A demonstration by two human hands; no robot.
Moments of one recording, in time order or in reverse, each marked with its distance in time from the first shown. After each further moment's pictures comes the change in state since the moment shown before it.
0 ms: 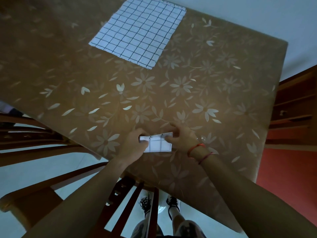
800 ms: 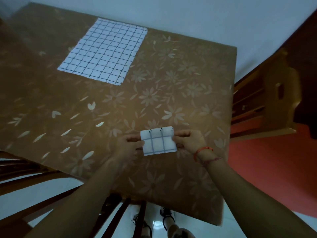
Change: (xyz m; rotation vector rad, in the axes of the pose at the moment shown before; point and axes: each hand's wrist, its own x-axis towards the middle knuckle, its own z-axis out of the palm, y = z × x) left_hand 0.017 0.061 0.054 -0.543 0.001 -0.256; right_hand -0.053 0.042 -0.092 0.627 0.208 0.368
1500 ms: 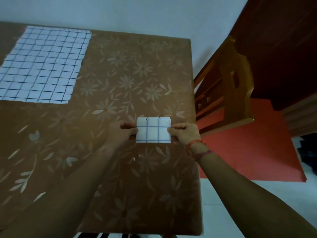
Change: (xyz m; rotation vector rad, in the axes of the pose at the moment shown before) left_hand 0.063 0.061 0.128 0.323 -0.138 0.190; right_hand 0.039 -0.003 -0.103 0.145 0.305 0.062
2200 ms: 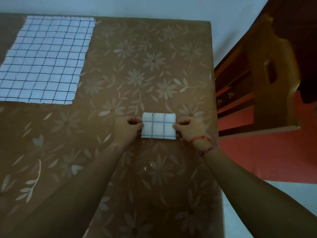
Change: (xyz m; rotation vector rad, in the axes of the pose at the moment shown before) left_hand 0.068 -0.011 0.003 0.096 0.115 0.037; right_hand 0.070 0.003 0.041 -0.199 -0.011 -0.104
